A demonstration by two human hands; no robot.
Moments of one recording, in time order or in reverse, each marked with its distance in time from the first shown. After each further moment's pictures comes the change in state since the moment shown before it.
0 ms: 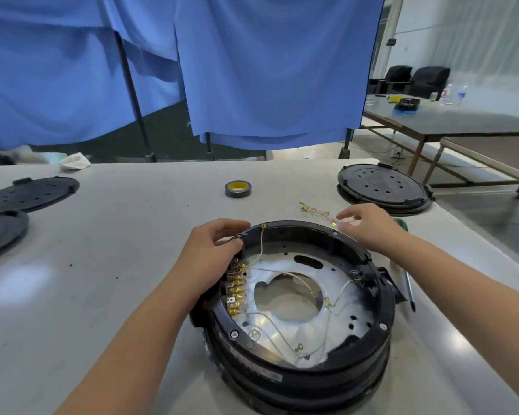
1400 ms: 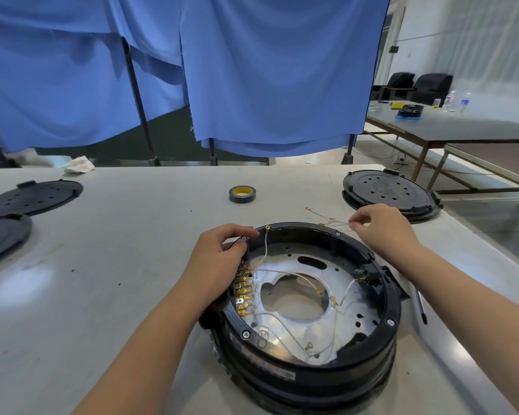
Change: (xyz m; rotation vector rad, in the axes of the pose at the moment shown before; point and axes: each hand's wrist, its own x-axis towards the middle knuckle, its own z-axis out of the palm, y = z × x) left_hand 0.006 -0.003 0.005 0.053 0.034 0.103; right_hand 0.001 -0.004 -0.002 -0.081 0.209 -0.008
